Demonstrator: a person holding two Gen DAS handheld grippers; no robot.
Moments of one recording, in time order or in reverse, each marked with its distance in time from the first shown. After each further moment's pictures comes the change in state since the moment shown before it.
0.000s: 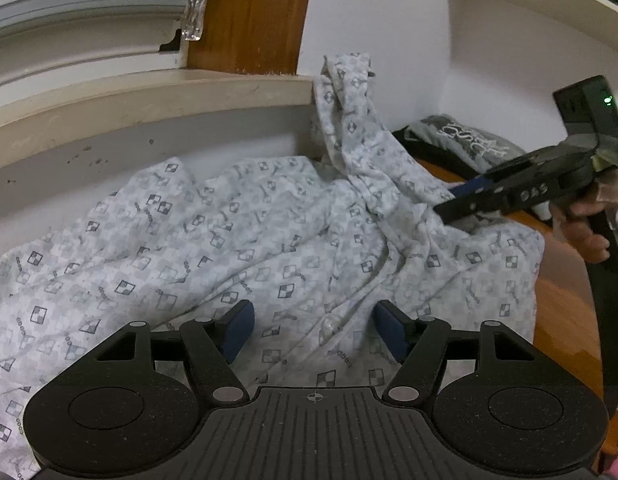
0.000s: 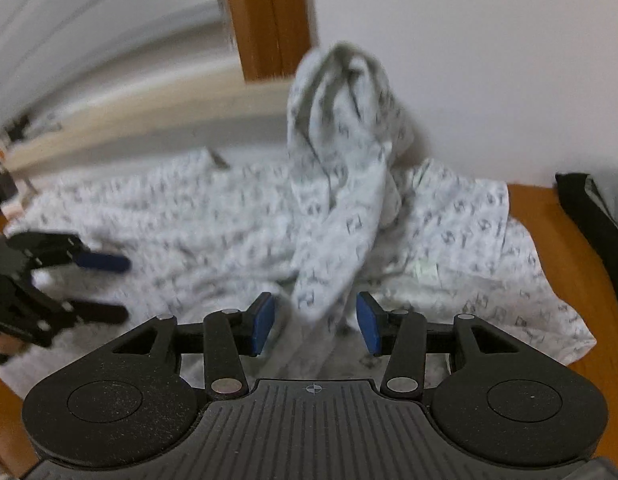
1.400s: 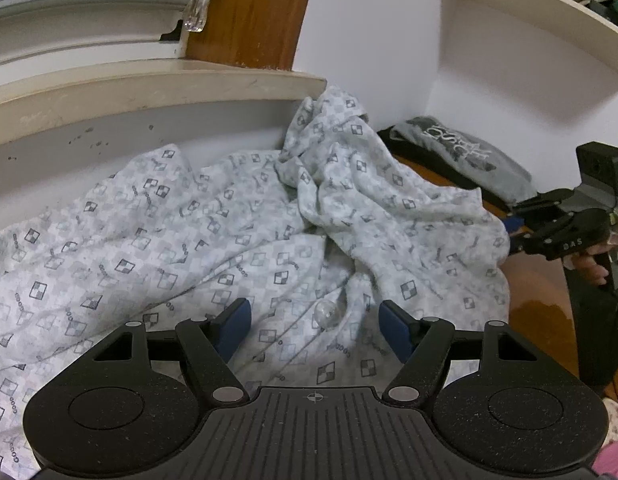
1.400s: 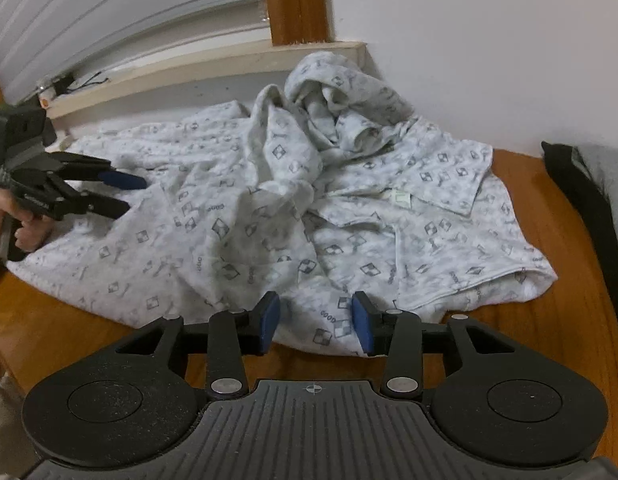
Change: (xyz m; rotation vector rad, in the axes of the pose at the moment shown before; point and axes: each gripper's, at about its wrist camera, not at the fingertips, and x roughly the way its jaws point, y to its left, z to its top) left arm -0.012 0.009 -0.004 -0.031 0.014 -0.062; right arm -0.041 -0.030 -0.070 -0.093 0.001 0.101
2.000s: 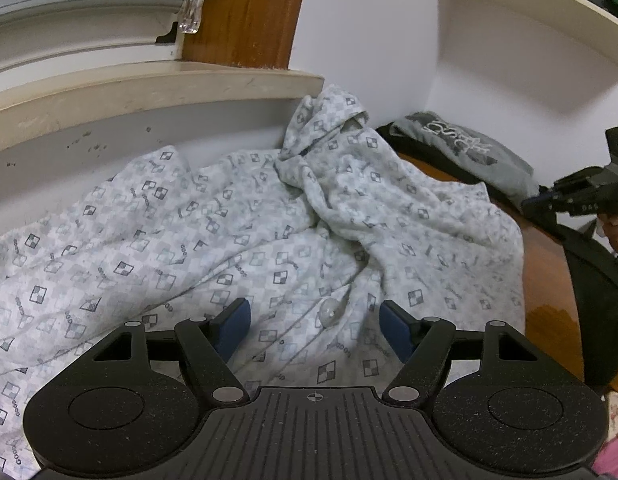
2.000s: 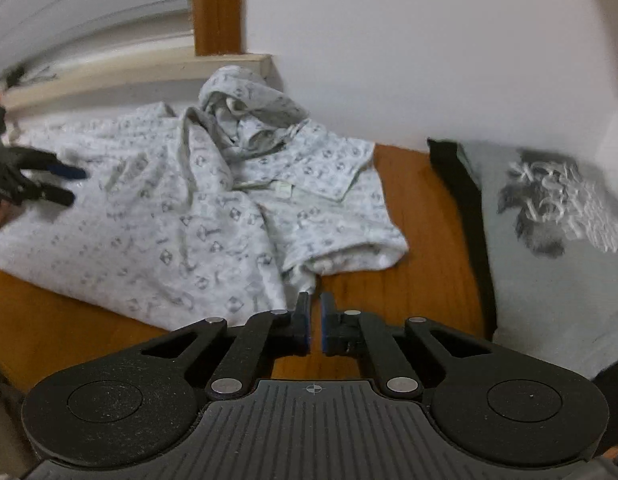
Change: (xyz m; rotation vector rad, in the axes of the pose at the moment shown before) left arm 0.004 0.000 -0.002 0.018 0.001 0.014; right arm -0.069 -0.028 -0.008 0.017 0.003 -0.213
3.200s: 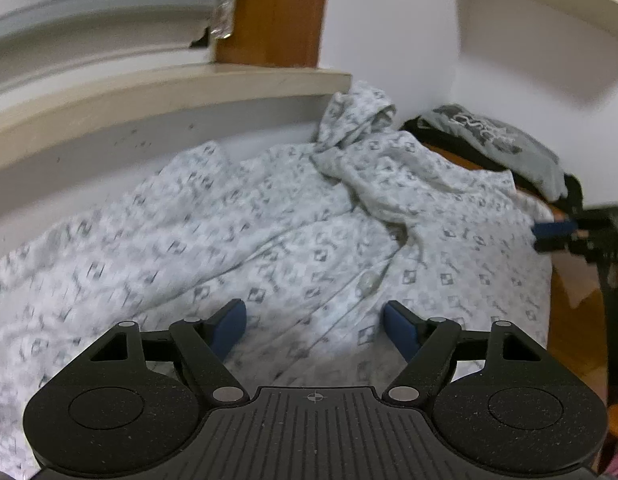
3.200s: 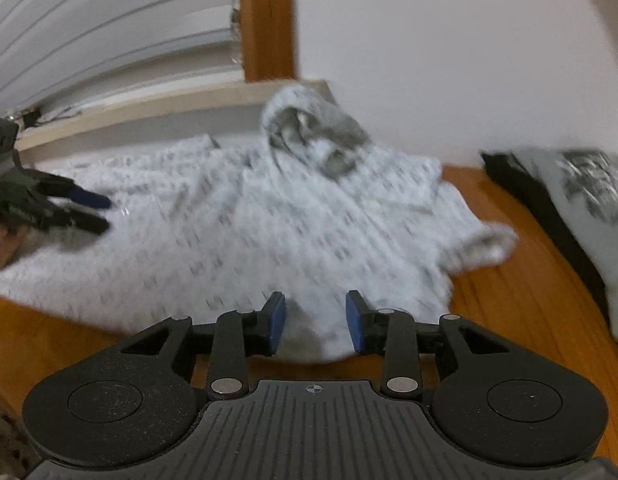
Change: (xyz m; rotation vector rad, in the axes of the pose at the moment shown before) left arm -0.020 0.007 -0.011 0.008 0.001 0.097; right arm 0.024 0.073 -0.044 0.070 -0.175 0.018
